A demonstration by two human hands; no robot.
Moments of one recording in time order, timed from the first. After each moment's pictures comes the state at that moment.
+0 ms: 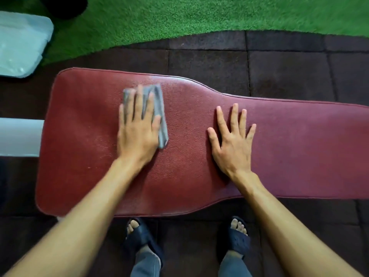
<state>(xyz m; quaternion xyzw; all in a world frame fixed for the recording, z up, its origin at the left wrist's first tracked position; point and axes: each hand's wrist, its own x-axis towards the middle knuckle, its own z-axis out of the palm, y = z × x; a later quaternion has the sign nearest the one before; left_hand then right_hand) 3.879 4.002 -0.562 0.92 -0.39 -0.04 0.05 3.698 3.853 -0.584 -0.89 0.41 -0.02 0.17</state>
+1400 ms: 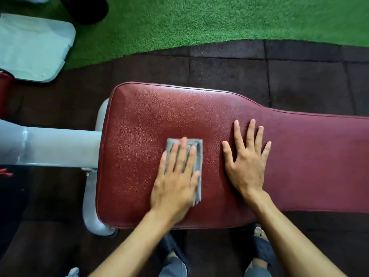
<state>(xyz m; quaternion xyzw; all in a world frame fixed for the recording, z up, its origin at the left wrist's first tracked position) 3.859 4.098 -0.559 0.86 -0.50 -0.06 0.05 3.764 3.930 -0.575 -0.88 0.45 -0.03 0.13</state>
